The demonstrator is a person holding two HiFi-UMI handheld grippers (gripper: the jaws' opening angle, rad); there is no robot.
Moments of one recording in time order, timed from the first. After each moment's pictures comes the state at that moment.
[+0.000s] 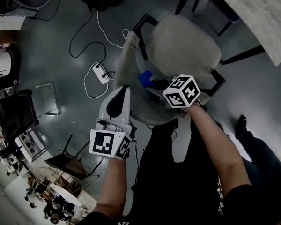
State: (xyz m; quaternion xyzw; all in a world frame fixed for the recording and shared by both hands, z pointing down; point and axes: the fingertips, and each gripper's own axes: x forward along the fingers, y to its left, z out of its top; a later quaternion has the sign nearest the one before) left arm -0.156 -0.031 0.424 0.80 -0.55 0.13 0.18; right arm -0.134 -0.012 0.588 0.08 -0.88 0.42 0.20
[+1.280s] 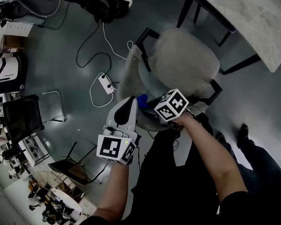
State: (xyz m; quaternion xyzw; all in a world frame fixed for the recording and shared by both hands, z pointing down) left arm -0.132 -0.026 0.415 0.81 -0.54 0.15 0.18; right arm -0.150 0.047 0.586 -0.02 -0.85 0.47 0.25
